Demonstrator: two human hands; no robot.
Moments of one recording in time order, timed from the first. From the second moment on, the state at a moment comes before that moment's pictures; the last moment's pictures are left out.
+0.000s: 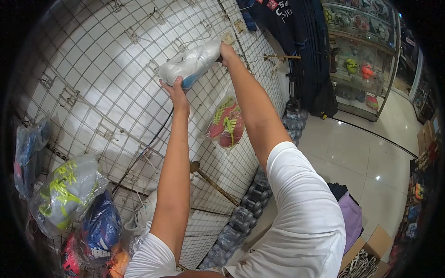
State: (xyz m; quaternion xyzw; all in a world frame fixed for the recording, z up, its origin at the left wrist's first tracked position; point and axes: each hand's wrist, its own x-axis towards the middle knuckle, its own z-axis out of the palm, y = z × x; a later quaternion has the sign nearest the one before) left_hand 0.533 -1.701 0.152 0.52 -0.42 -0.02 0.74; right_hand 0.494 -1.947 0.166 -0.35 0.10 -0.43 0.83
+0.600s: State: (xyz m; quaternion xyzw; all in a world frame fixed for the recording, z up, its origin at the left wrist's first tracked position) left_hand 0.518 -1.686 0.137 0.61 -0.39 0.00 0.69; right_hand 0.458 -1.912 0.123 -0.32 0.09 -0.43 0.84
